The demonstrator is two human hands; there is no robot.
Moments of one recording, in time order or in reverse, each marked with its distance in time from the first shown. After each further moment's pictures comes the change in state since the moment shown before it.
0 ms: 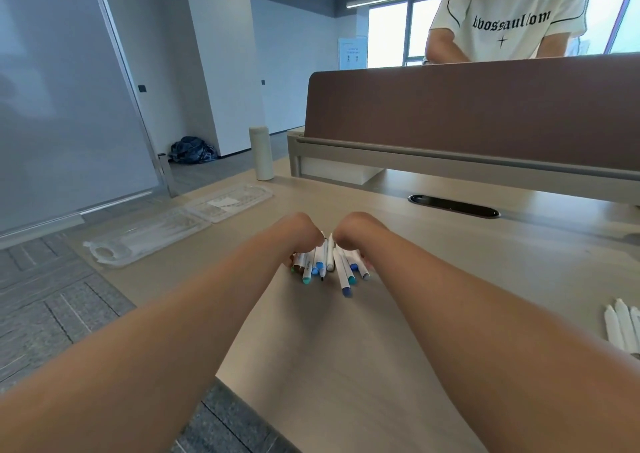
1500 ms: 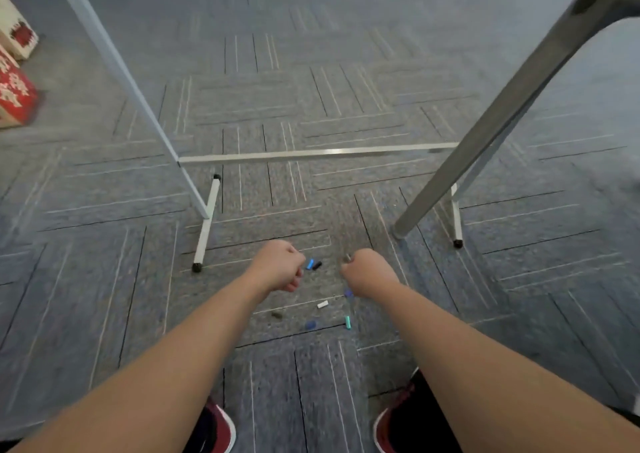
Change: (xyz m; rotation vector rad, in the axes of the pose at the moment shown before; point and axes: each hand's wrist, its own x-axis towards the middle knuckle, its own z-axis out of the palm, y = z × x) left_hand -0.164 -0.678 0.113 -0.752 0.236 -0.799; right_hand -0.146 -0.381 0.539 0.042 -0.565 -0.600
